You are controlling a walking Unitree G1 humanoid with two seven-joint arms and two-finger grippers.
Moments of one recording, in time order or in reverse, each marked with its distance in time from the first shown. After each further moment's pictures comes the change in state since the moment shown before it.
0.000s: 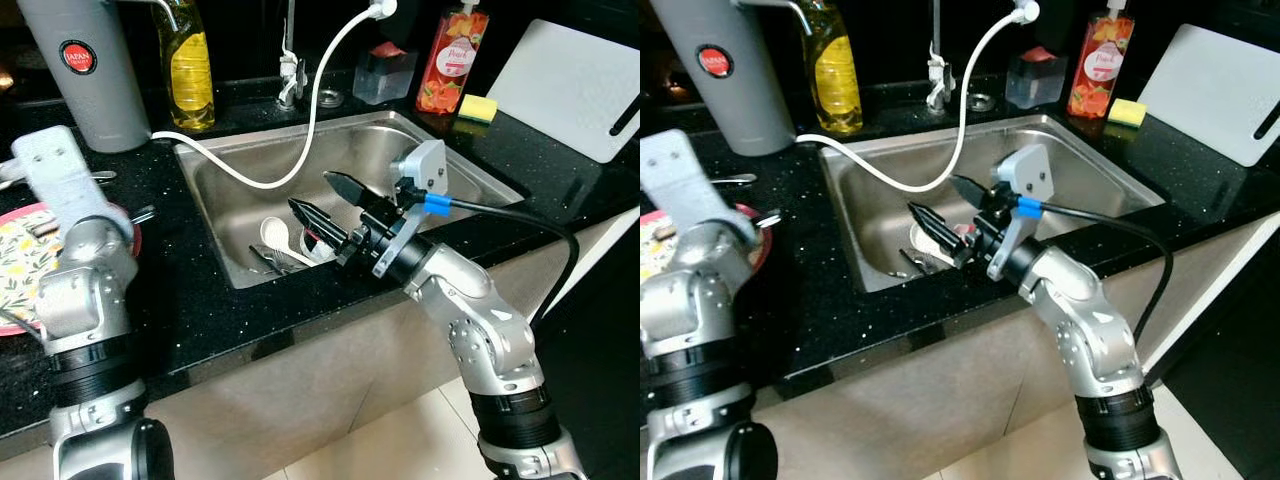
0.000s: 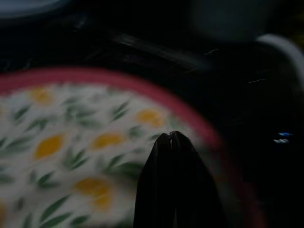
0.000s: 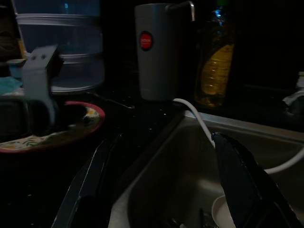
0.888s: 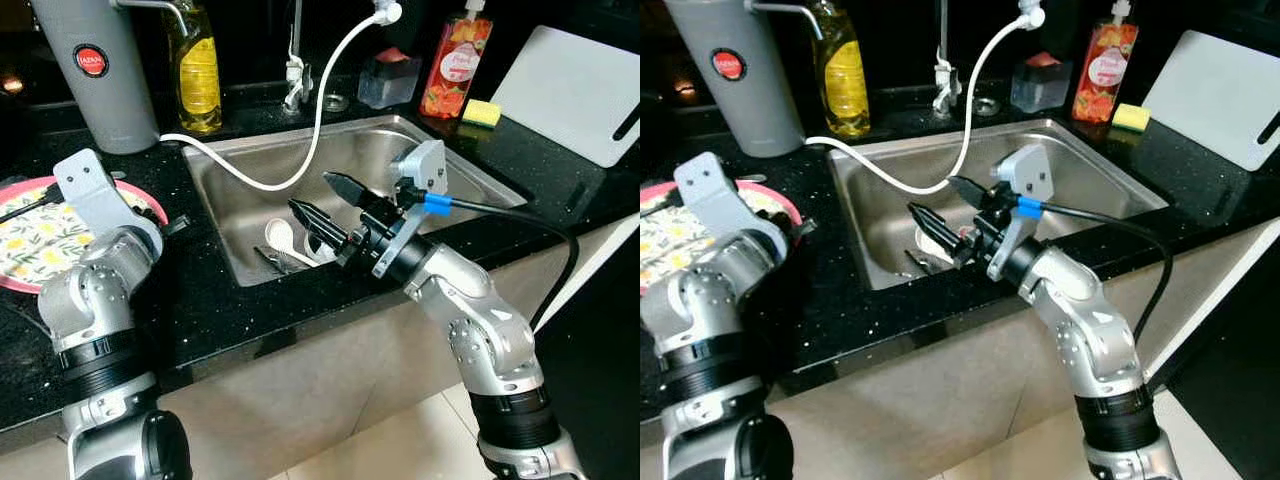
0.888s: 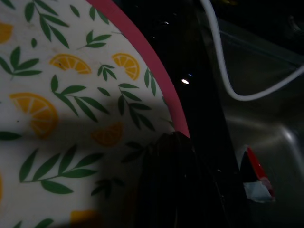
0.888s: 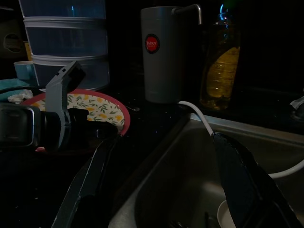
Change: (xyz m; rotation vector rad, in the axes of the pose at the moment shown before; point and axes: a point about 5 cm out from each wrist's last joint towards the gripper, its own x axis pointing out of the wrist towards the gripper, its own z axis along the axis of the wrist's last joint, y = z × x) left arm -0.011 -0.038 -0.018 -0.127 0.228 -0.356; right arm 0.000 0.001 0.000 0.006 0.003 0.003
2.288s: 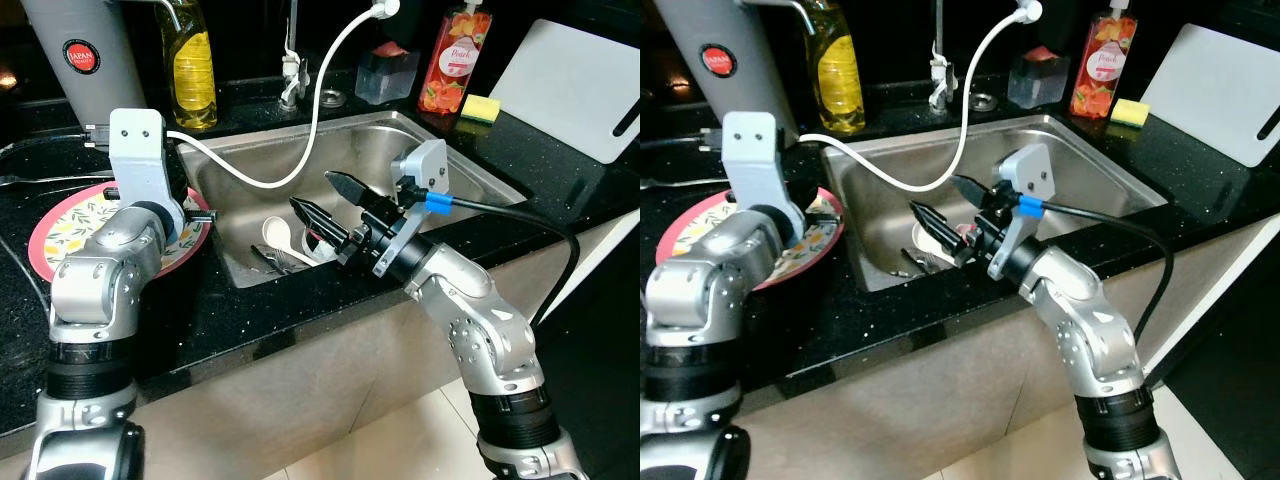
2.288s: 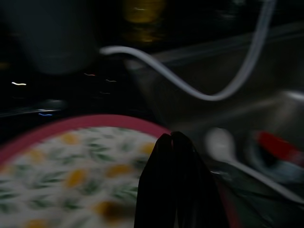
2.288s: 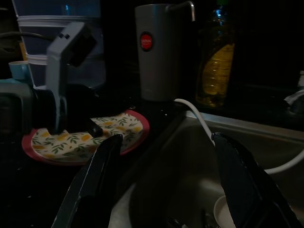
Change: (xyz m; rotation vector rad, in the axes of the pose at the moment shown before) left arm -0.018 -0.028 0.027 0.542 -0.206 -0.121; right arm 0.000 0.000 0.000 0.002 -0.003 -0.004
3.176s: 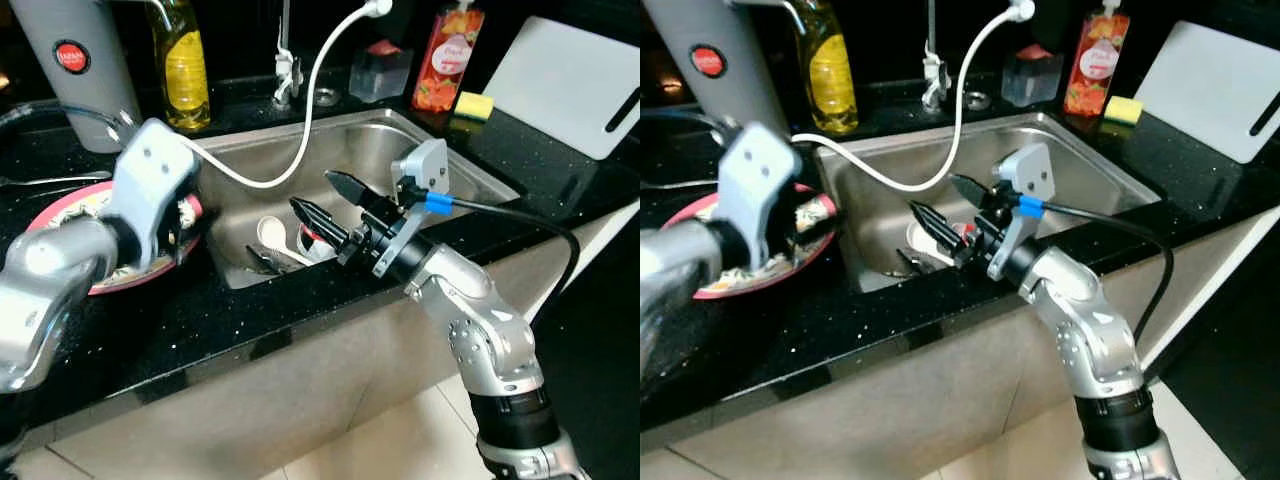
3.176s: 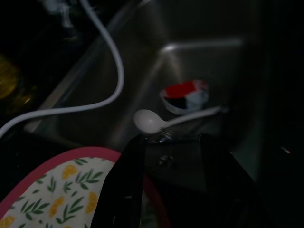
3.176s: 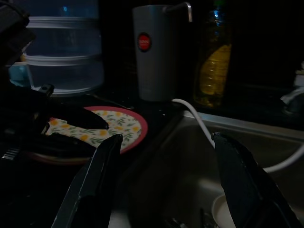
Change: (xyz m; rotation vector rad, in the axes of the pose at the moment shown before) left arm -0.057 -0.002 0.002 0.494 -0.056 -0.719; right arm 0.000 0.001 0.000 0.002 -0.004 0.002
